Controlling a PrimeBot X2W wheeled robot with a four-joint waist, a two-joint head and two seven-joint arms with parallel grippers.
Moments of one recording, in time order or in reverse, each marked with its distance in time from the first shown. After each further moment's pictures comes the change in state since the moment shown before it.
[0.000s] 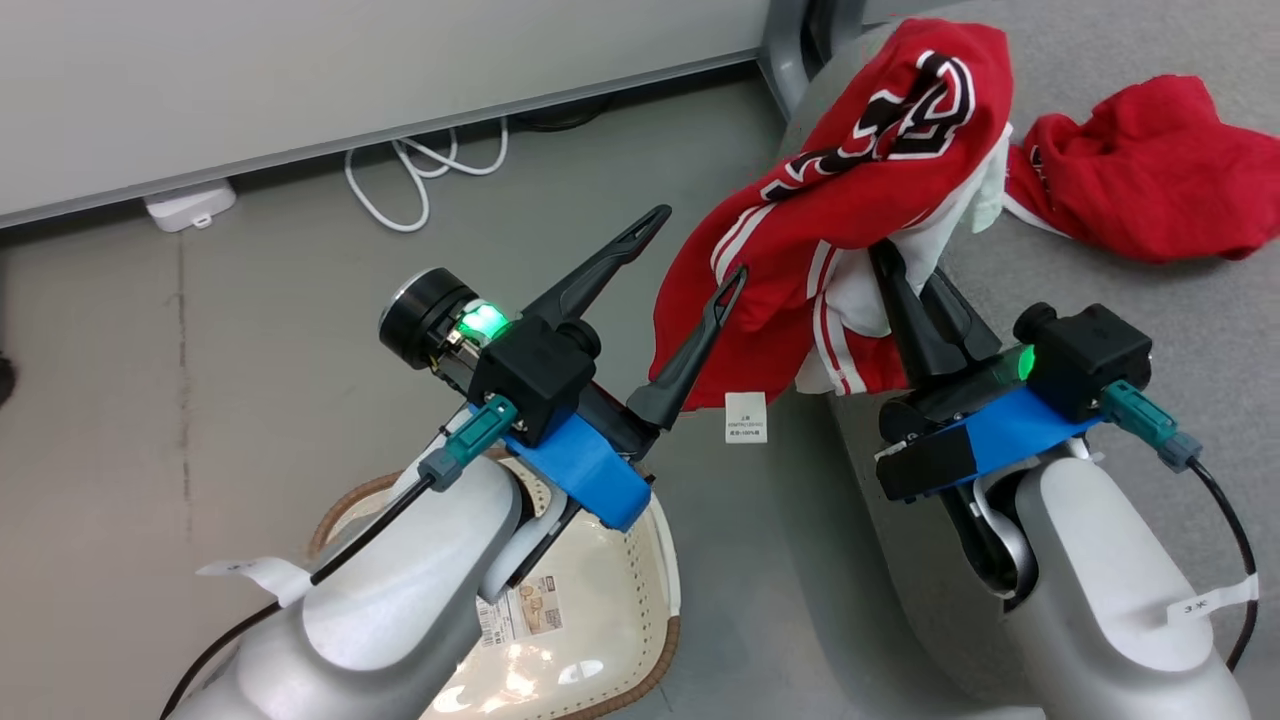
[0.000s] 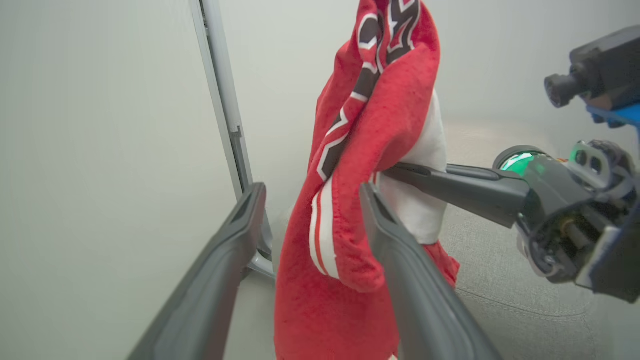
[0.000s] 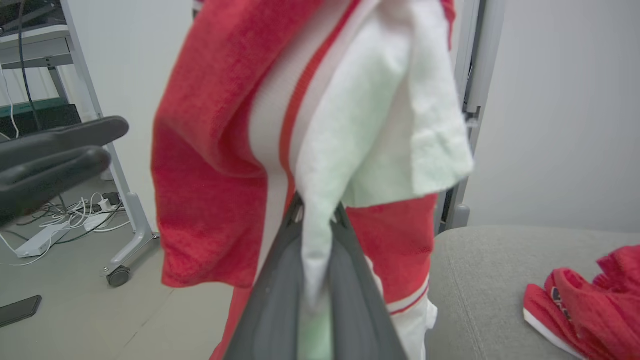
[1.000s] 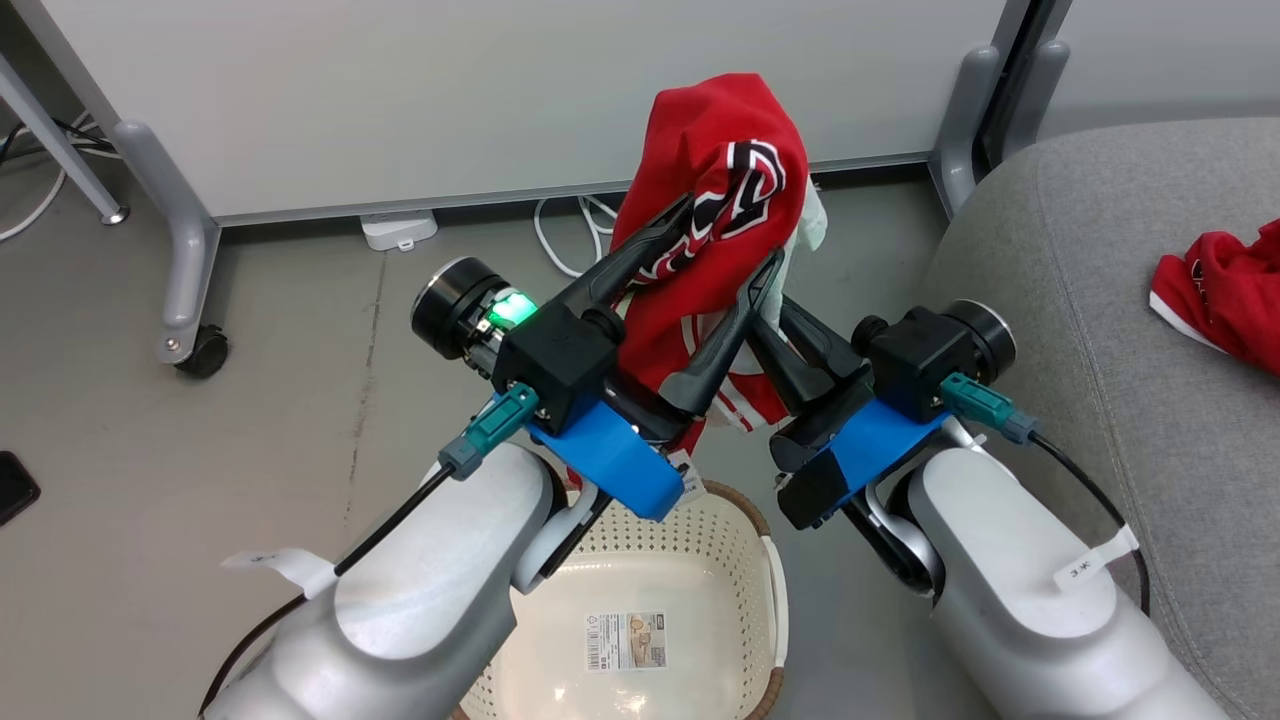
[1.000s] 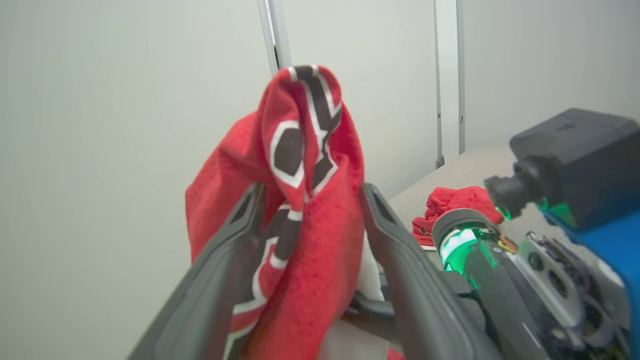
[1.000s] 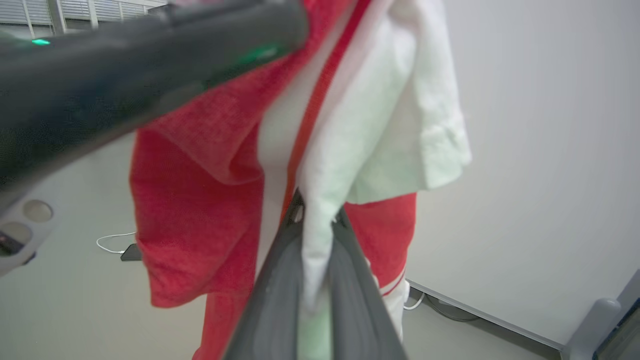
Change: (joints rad) left arm -0.008 -0.066 0.023 0.025 -0.002 -0.016 -0.019; right arm -0.129 -0.009 0.280 0.144 0.043 0.000 0.000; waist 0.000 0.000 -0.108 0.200
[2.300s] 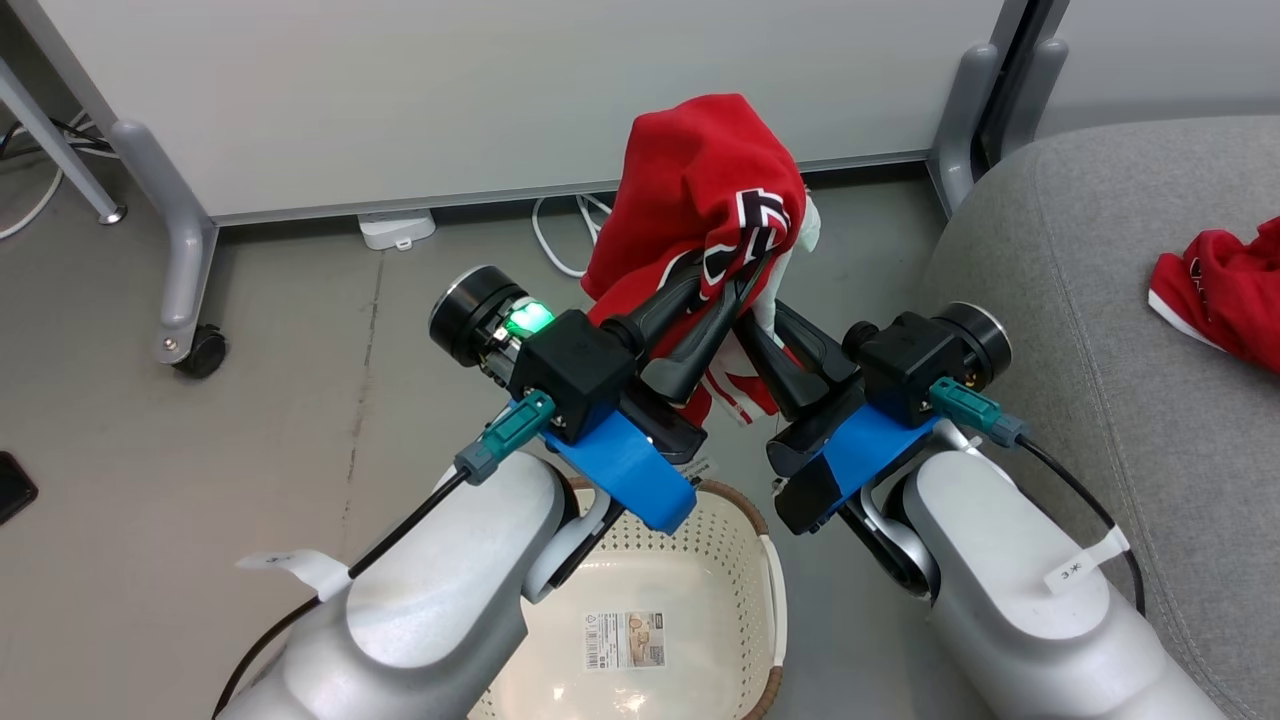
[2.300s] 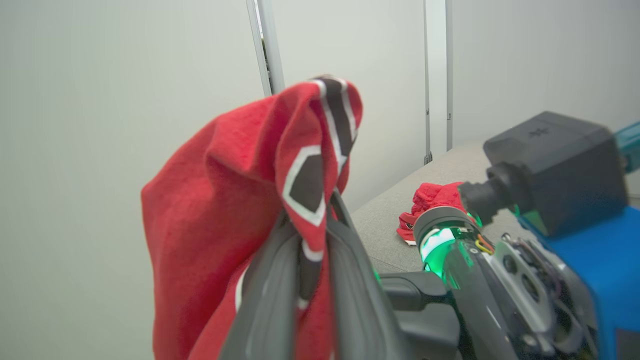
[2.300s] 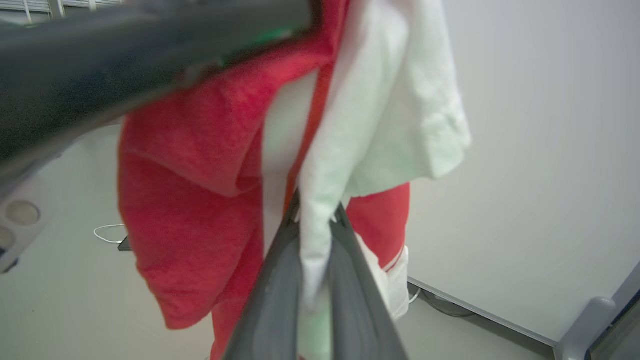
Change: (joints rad) left arm 0.013 -0.018 0.000 -0.006 0.007 -0.036 0.019; right arm -0.002 0.005 0.003 0.015 -0.021 0.000 0.000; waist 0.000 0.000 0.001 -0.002
